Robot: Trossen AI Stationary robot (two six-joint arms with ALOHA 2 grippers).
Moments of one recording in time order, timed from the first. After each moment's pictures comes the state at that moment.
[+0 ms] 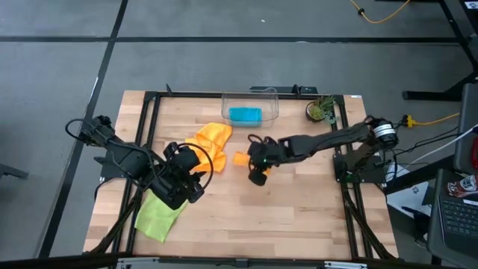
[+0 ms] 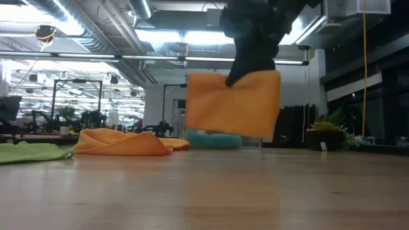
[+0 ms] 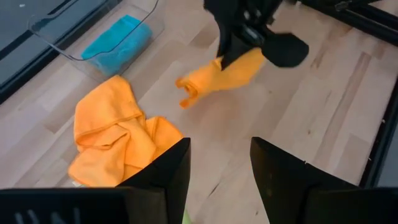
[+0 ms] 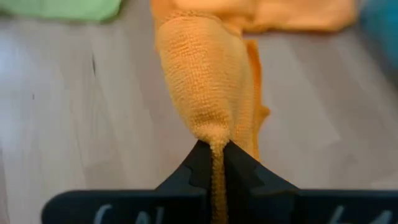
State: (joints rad) left arm -0.59 1.54 1.79 -1.43 -0.68 -1.11; right arm 0.11 1.67 1.20 -0.49 0.16 0.46
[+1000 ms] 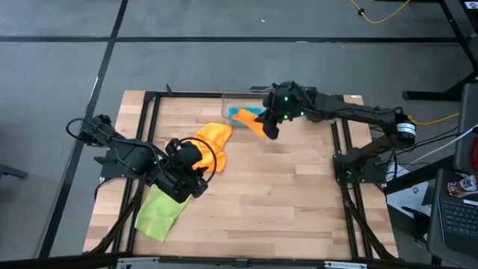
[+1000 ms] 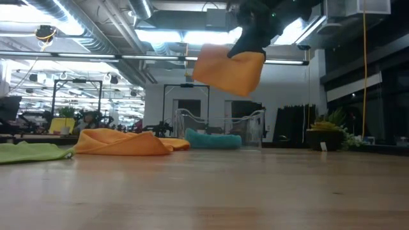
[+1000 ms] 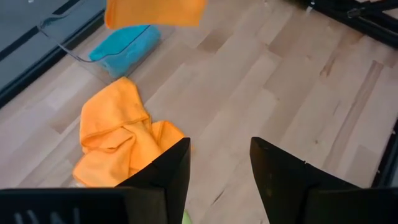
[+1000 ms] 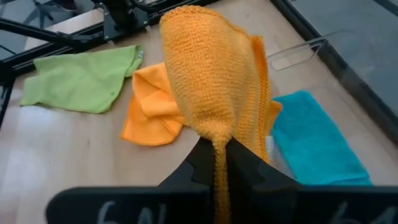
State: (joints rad) left arm -0.54 1.54 1.79 -1.42 -0.67 -1.10; right arm -0.37 1.45 1.21 -0.41 -0.22 0.11
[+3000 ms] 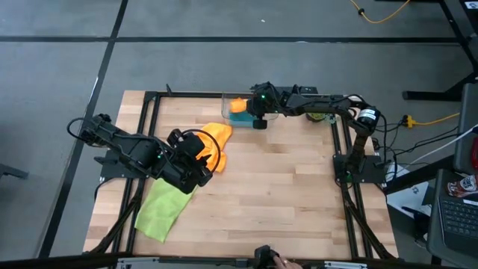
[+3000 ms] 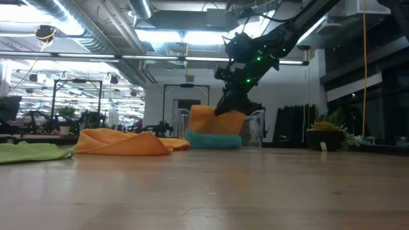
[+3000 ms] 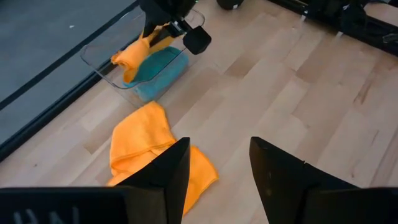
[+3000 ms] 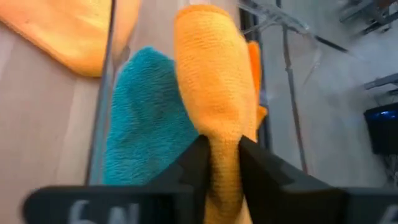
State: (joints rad) left arm -0.47 1.54 1.79 -1.43 -0.76 -1.04; right arm -0.49 1.85 1.21 -0.07 0.03 -0.68
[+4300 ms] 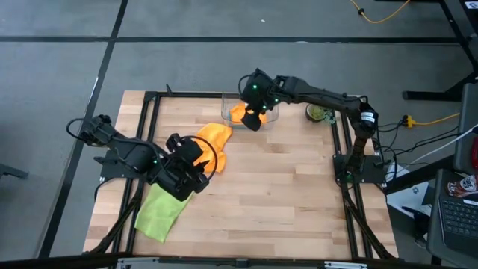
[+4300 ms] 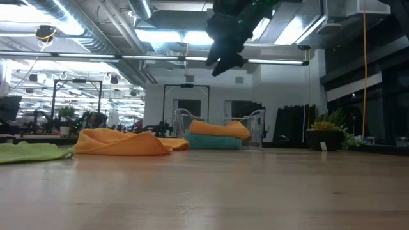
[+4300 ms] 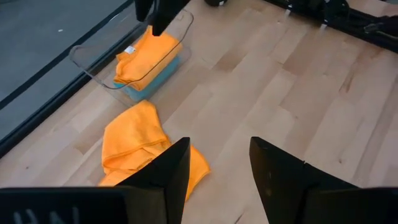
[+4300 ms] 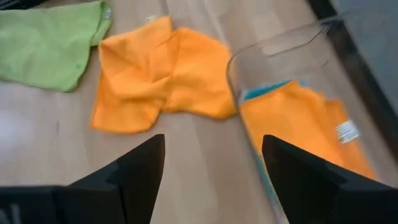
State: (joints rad) left arm -0.53 1.54 1.79 -1.43 -0.76 -1.04; right arm -0.38 1.85 1.74 -0.84 -0.21 0.04
